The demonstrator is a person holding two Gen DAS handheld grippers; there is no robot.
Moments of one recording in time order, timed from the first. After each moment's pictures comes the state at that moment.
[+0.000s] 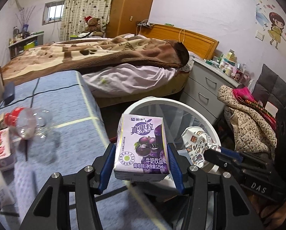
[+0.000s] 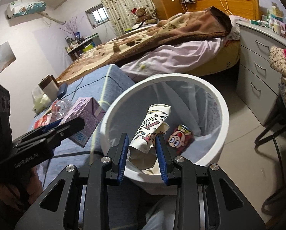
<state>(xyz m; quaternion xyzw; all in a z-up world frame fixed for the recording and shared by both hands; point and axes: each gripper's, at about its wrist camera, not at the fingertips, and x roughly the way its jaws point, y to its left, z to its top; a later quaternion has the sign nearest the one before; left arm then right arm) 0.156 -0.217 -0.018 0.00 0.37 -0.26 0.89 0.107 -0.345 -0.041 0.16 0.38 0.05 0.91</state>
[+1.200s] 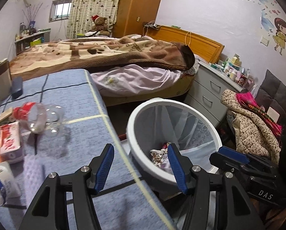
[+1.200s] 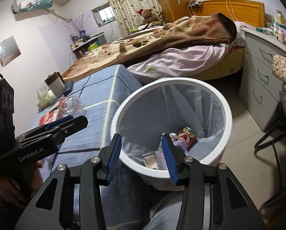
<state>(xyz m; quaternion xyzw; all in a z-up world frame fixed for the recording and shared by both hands) 0.143 -0.190 -0.009 -0.02 0.38 -0.23 0.90 0.098 -0.327 -0.026 0.13 0.37 0.07 0.92</state>
